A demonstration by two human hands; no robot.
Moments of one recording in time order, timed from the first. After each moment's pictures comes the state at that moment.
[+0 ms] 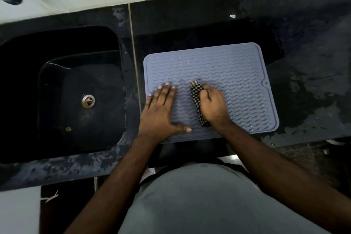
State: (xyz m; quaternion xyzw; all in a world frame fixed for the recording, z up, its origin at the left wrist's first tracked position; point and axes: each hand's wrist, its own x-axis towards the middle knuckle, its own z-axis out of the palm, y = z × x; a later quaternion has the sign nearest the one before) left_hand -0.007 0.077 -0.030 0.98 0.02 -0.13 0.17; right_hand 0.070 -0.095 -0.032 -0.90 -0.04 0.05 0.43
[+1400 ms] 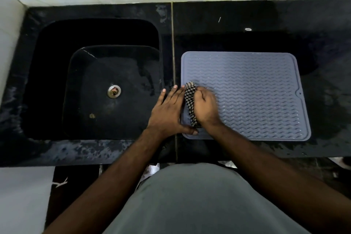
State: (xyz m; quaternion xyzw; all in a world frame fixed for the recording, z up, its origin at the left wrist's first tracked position) left_hand -0.039 0.155 -0.040 0.98 -0.02 -0.12 0.15; right_hand 0.028 0.027 -0.038 -0.86 -0.03 0.11 0.49
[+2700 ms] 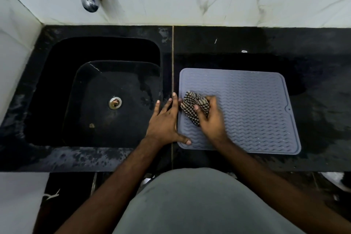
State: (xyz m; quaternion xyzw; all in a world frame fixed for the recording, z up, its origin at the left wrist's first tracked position) left_hand -0.040 0.156 -0.032 0.97 0.01 -0.13 0.21; right_hand 0.021 -0.017 -0.030 -0.85 -0.12 0.06 0.51
